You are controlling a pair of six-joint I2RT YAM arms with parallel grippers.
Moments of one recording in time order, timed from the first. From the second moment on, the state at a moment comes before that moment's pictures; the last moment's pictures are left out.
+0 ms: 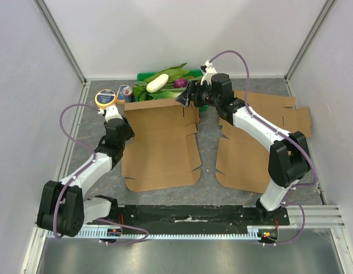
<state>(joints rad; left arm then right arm) -0.26 1.17 0.55 0.13 -0.38 -0.38 0.48 1.73 1.38 0.03 -0.33 0.47</state>
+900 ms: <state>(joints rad) -0.23 1.31 0.58 0.37 -0.31 -0.25 0.51 1.84 1.43 -0.02 -0.30 0.70</state>
